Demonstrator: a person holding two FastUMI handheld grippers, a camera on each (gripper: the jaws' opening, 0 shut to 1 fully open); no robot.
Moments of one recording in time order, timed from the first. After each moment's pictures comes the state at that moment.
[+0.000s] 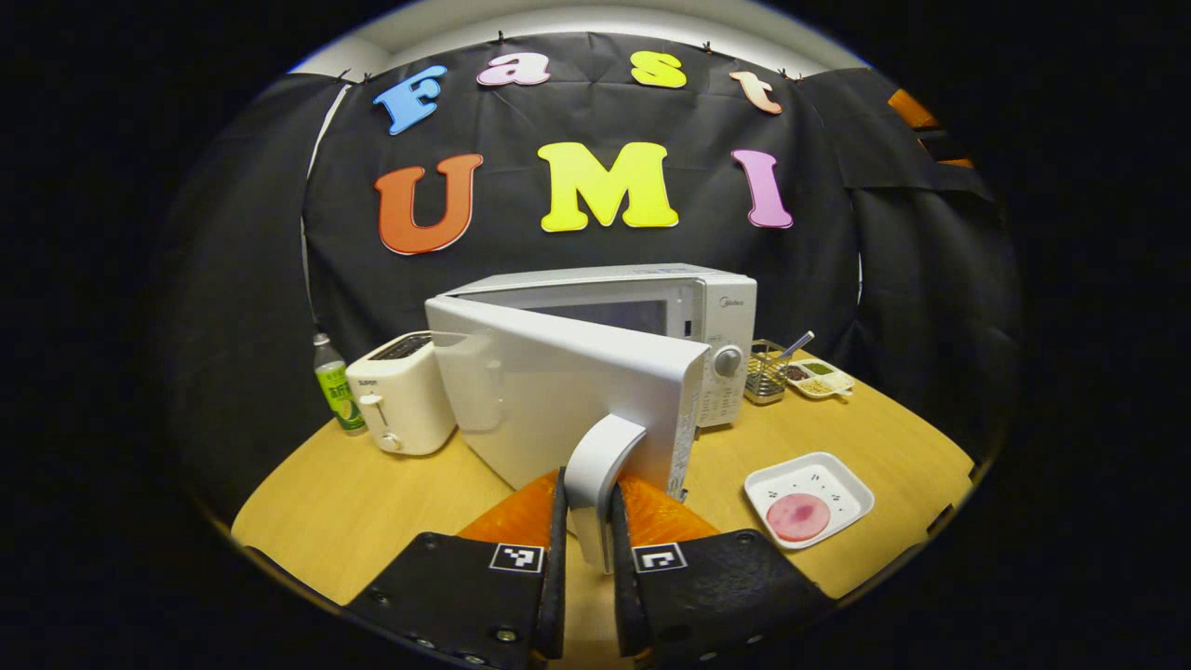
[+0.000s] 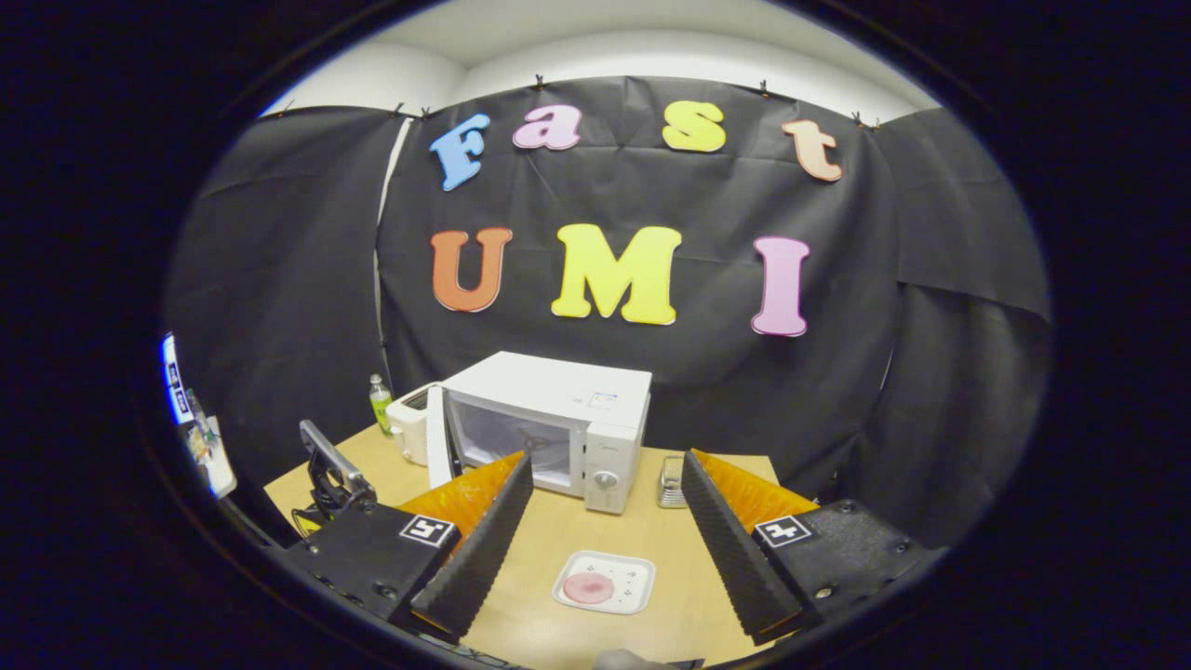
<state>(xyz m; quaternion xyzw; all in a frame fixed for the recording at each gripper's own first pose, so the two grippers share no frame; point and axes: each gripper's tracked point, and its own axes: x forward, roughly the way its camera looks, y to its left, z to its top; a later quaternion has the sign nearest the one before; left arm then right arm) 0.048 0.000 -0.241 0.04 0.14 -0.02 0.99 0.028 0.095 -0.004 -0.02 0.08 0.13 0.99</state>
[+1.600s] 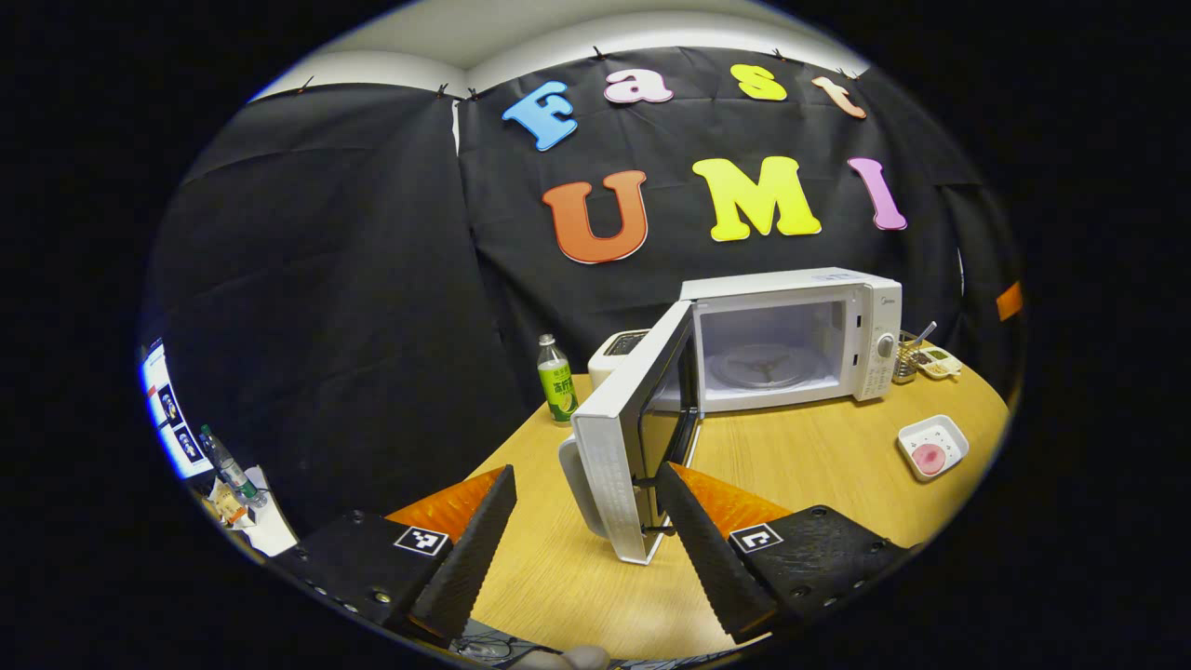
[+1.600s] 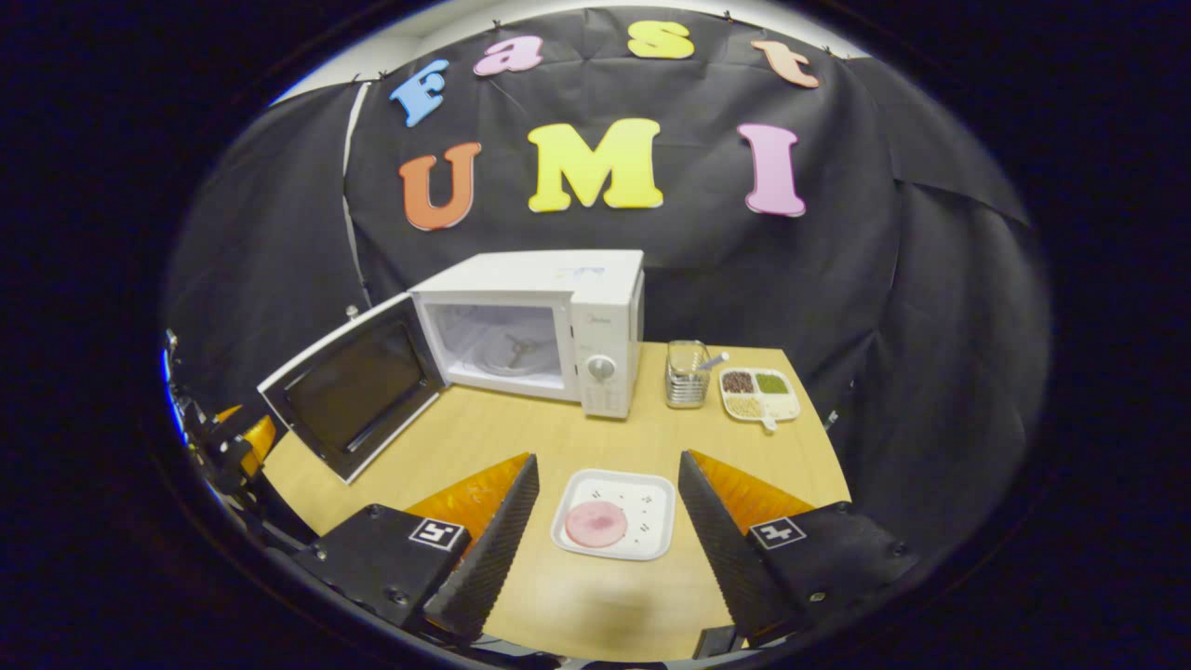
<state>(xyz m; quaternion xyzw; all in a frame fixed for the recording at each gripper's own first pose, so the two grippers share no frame) -0.045 0.174 -0.208 0.05 0.13 0.14 0.98 0.057 0.062 -0.183 0.02 0.24 0.10 0.96</state>
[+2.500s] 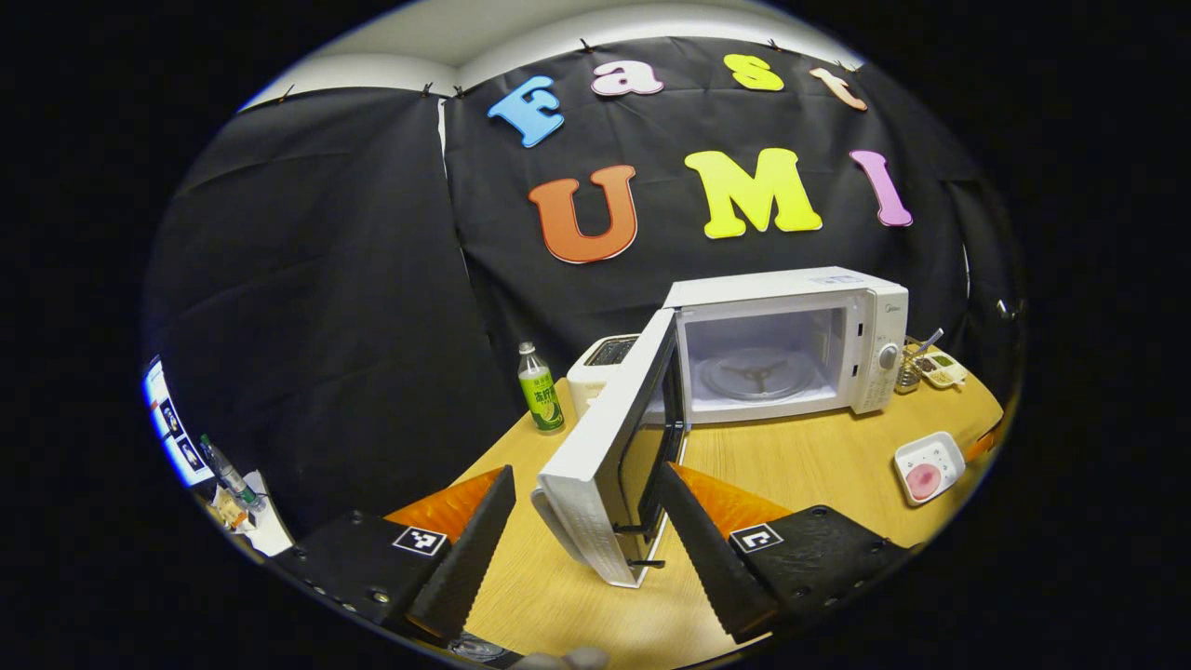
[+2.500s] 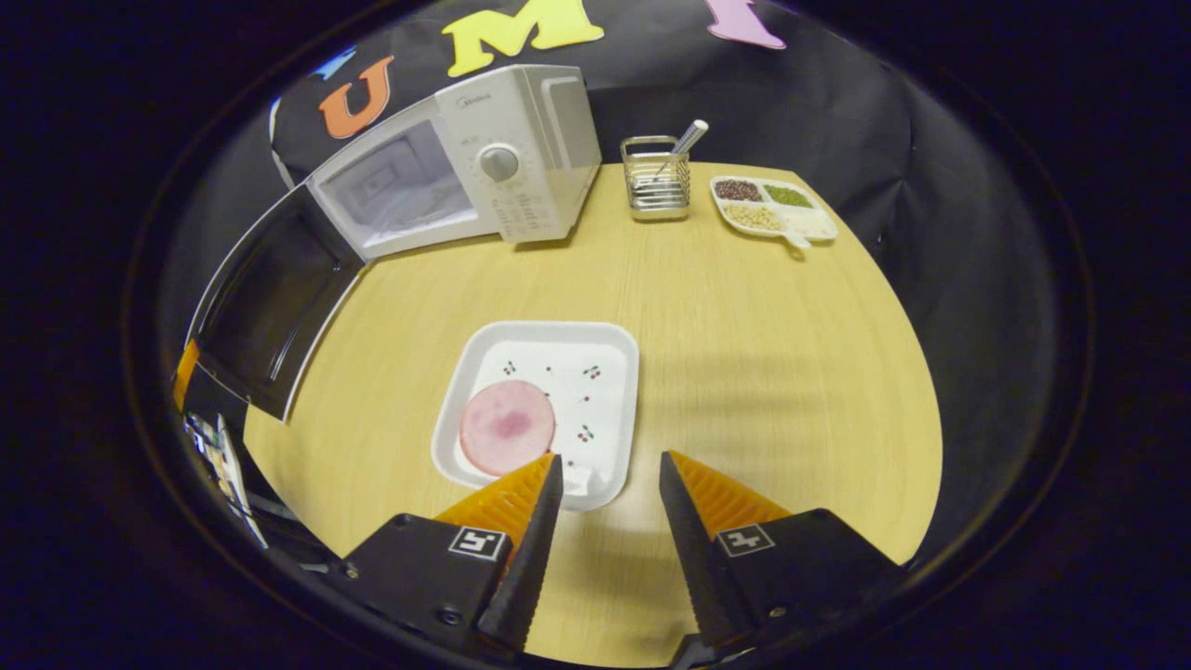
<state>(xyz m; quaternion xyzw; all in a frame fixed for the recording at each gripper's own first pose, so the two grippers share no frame) -0.014 0.146 -0.190 0.04 0.15 0.15 0.98 0.101 0.035 -0.373 0.06 0.45 0.12 0.88</state>
